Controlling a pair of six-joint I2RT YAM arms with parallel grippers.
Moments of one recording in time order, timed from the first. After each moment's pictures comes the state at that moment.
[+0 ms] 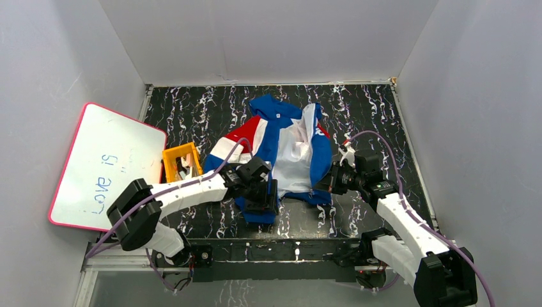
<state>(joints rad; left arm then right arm) -0.92 1.44 0.85 -0.49 0.24 -0.84 0.29 0.91 0.47 -0.29 -0.59 0.54</state>
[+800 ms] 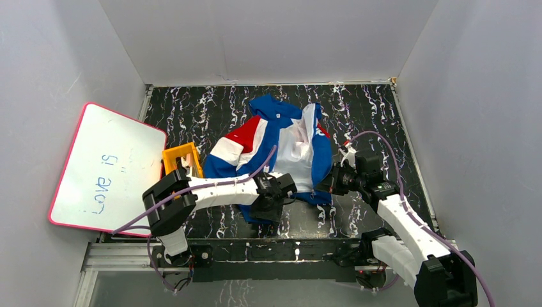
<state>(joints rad) -1.15 1.72 1.09 -0.80 -0.13 -0.91 0.29 0.89 0.47 -0.33 -0.56 0.52</state>
